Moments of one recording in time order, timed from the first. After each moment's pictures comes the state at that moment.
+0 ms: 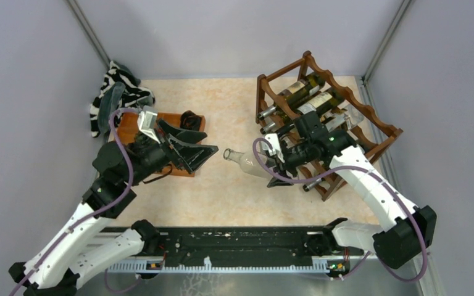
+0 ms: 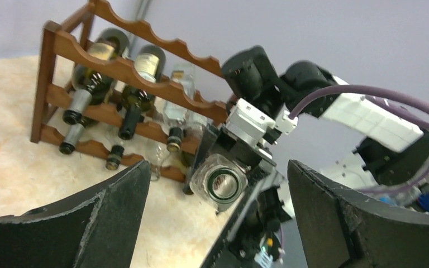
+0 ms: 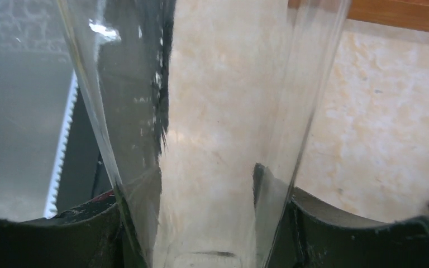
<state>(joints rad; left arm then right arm) -0.73 0.70 0.90 0.01 0.21 -0.59 0.51 1.19 1.11 -0.97 -0.94 -0.88</state>
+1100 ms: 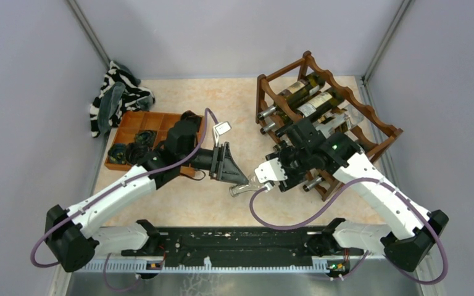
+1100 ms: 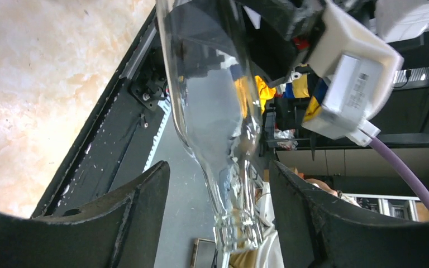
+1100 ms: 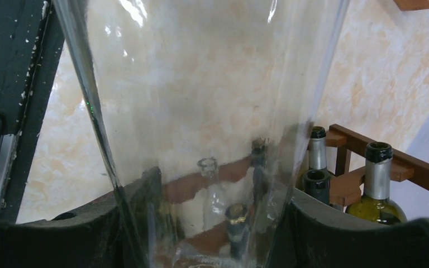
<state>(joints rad) -0.75 1.13 0.92 -0.14 0.85 -0.87 0.70 1.12 1.25 -1.22 -0.34 -1.32</state>
